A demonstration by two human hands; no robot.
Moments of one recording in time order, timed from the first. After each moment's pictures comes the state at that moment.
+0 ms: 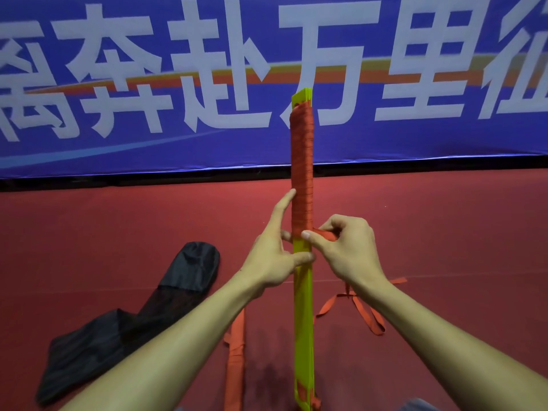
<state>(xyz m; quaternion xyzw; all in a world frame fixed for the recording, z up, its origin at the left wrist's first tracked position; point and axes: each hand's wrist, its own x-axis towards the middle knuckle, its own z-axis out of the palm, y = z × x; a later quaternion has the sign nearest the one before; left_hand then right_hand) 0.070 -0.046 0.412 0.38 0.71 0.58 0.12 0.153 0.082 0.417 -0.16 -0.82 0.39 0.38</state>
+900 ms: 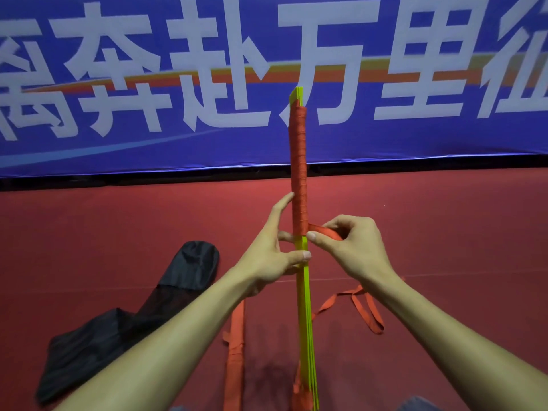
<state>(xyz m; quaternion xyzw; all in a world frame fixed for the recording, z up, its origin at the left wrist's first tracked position) 0.066 -0.049 0.413 0.39 0.68 0.59 0.20 0.157 0.095 0.415 -0.15 -0.82 0.42 0.35</state>
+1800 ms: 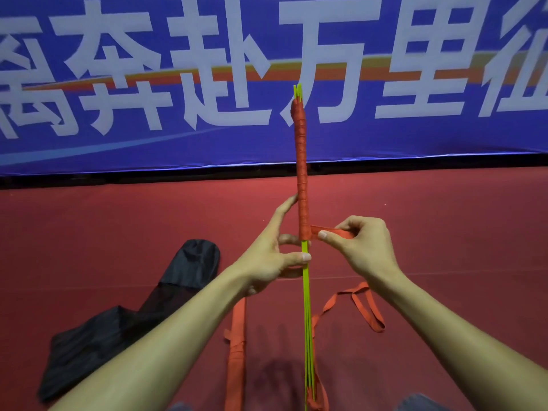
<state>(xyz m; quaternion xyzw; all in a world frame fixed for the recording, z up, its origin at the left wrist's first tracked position) 0.062 -0.055 0.407 0.39 0.65 0.60 0.26 0.156 0.105 0.407 -0.19 -0.81 0.42 0.37</state>
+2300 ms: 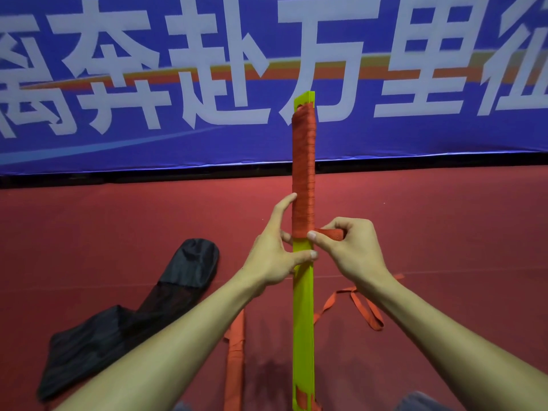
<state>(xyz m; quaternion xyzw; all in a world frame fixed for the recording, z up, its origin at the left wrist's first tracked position) 0.073 -0.046 0.406 0.36 0.74 0.56 0.11 0.152 0.091 0.404 -0.14 -0.79 0.47 0.37</state>
